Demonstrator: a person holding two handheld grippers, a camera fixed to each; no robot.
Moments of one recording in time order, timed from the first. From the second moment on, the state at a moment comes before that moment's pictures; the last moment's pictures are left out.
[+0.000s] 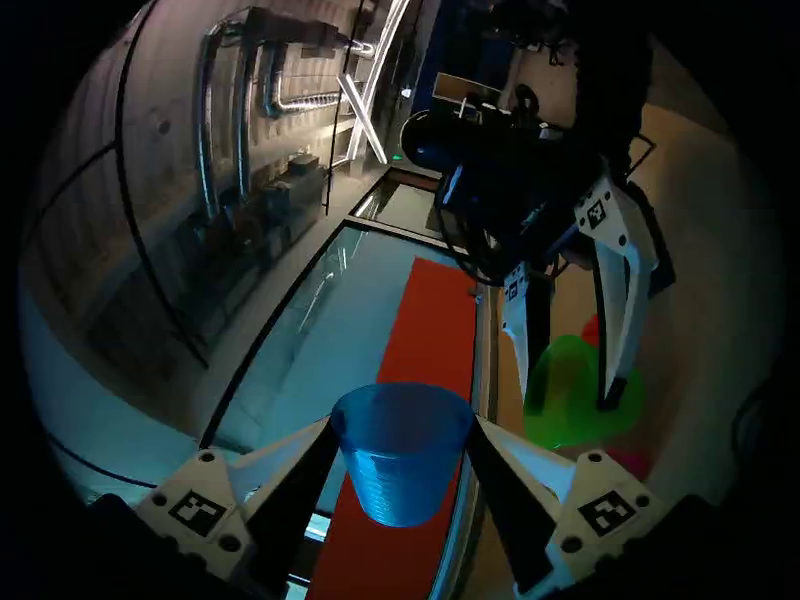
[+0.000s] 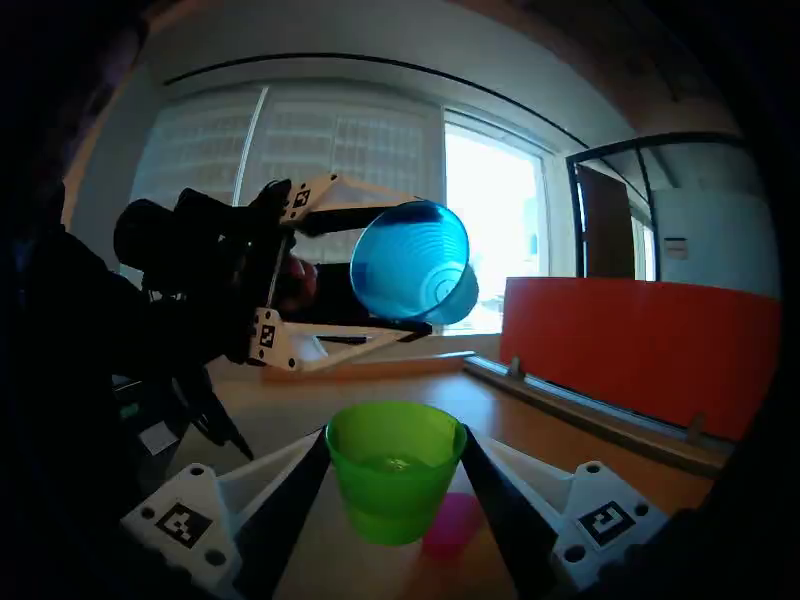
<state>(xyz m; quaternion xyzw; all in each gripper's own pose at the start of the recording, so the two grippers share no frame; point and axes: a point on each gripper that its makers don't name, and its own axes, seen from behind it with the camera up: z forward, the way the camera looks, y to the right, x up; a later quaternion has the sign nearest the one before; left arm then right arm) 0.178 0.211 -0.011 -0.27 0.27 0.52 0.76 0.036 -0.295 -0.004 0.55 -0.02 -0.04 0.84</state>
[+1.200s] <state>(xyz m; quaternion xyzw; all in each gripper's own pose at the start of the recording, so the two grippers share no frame) 0.185 0.195 -0.004 -0.36 0.15 0.18 0.90 0.047 -0.290 -0.007 0.54 0.00 -0.05 0.84</state>
